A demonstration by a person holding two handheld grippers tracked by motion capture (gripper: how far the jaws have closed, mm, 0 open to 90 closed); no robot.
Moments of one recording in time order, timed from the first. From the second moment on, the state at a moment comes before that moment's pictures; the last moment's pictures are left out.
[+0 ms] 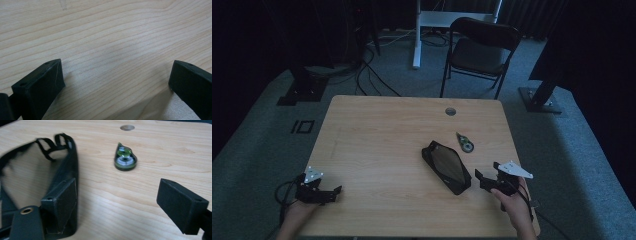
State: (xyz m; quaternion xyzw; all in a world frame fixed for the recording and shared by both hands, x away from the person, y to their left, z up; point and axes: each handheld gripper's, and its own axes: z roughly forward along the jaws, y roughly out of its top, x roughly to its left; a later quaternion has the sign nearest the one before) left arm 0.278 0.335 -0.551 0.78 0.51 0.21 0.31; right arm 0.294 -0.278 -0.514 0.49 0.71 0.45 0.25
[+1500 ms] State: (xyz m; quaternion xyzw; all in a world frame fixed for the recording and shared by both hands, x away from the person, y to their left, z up) left arm 0.278 0.335 -0.551 0.78 0.51 0.21 0.31; right arm 0.415 -0.253 -0.537 0.51 0.74 0.39 0.23
